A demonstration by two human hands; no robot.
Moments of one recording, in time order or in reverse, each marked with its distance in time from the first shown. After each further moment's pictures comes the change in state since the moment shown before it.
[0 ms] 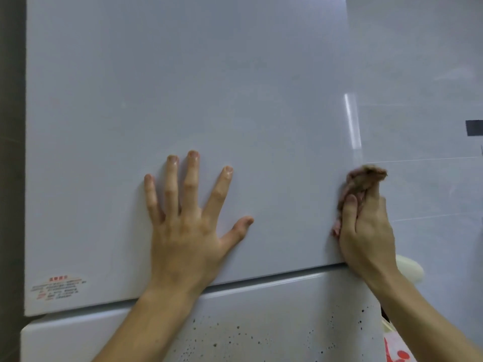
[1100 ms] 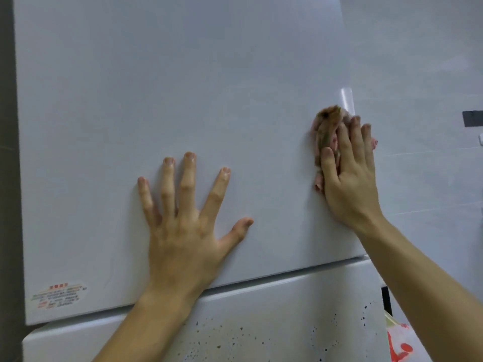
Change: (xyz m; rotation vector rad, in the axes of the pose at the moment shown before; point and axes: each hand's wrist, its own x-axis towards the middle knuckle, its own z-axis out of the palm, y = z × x) left_hand 0.000 -0.004 0.001 -0.018 0.009 0.011; right_hand 0.065 -0.028 0.018 -0.104 -0.020 -0.250
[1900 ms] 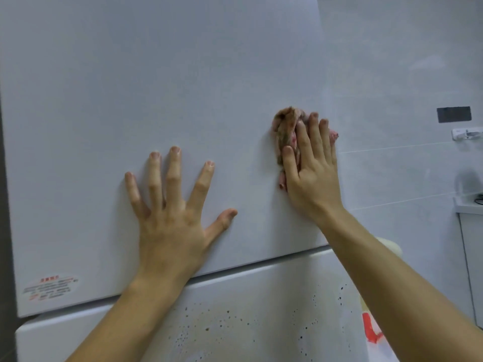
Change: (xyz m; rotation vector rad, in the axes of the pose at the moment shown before) left_hand 0.004 0.001 -0.007 0.013 -0.063 -0.004; right_hand -0.010 -0.027 0.009 -0.083 -0.002 -0.074
